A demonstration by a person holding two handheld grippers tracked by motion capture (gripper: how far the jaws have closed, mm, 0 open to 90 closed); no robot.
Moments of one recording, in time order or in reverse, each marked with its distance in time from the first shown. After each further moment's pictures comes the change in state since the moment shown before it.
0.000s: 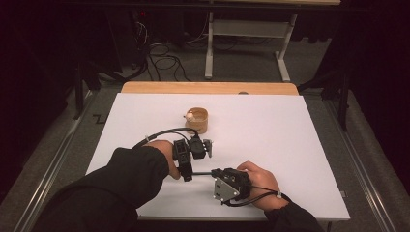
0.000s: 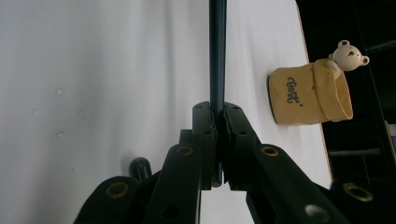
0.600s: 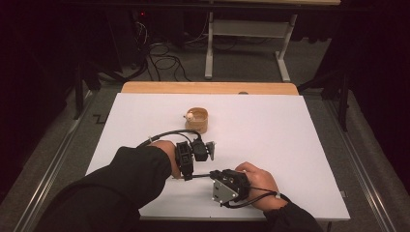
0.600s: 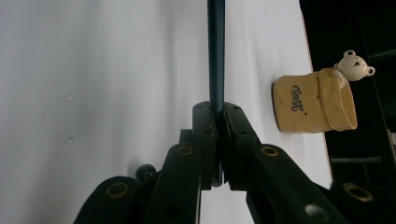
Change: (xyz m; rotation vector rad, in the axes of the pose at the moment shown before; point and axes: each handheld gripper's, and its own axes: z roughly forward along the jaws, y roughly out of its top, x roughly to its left) left arm -0.003 0.006 0.003 0.023 -0.080 0.029; right arm 0.003 0.004 0.001 -0.014 0.013 -0.016
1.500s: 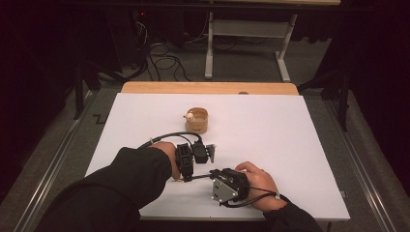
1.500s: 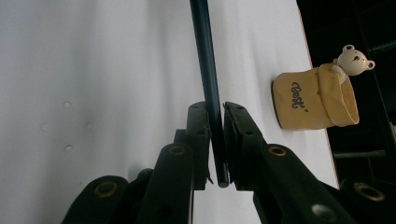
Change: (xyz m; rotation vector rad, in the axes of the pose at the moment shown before) left arm -0.001 0.001 0.007 0.017 0.000 0.019; right arm 0.001 0.000 0.001 -0.001 -0.008 0.039
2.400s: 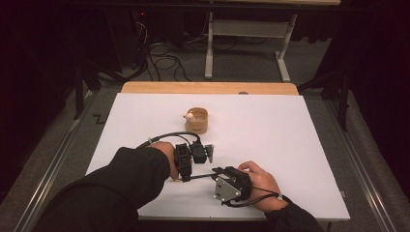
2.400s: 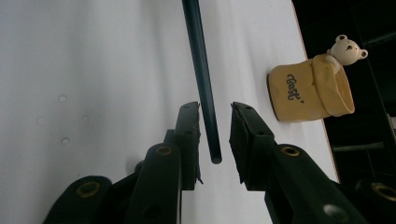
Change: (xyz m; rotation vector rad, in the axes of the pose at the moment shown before) left arm 0.001 -0.003 0.001 0.010 0.002 -0.002; right arm -0.001 -0.005 -0.003 -0.003 -0.019 0.023
